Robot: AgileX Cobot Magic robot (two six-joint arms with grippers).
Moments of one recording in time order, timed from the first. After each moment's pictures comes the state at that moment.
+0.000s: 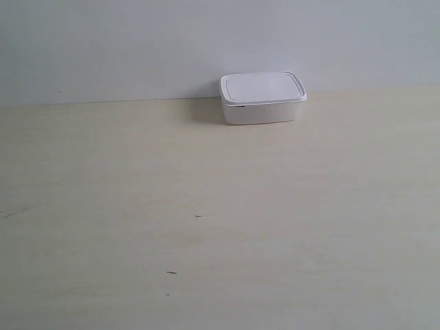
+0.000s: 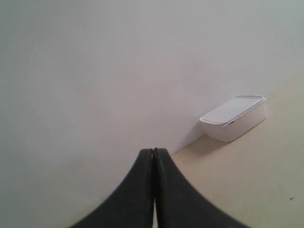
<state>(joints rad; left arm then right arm) -0.23 0.00 -0.11 -0.28 0.08 0.67 0.25 0.01 -0.15 0.29 0.22 -0.32</state>
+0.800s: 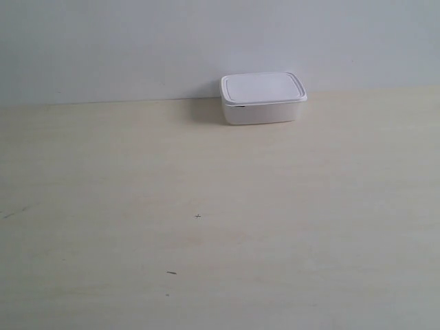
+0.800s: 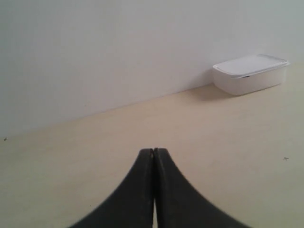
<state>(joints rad) -0.03 0.00 0.00 -0.31 0.18 0.44 0.25 0.01 -0.14 0.17 0.21 -0.32</state>
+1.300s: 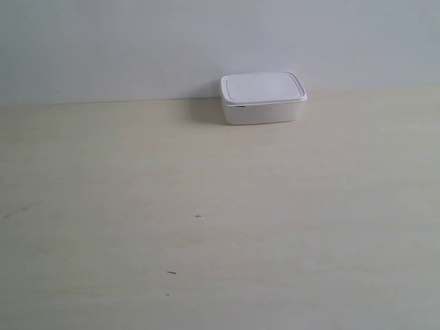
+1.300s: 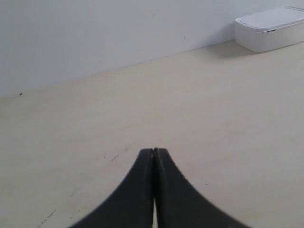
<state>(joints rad) 0.06 0.00 0.00 -0.18 0.32 0.33 0.25 0.01 0.00 0.12 0.20 -0.32</state>
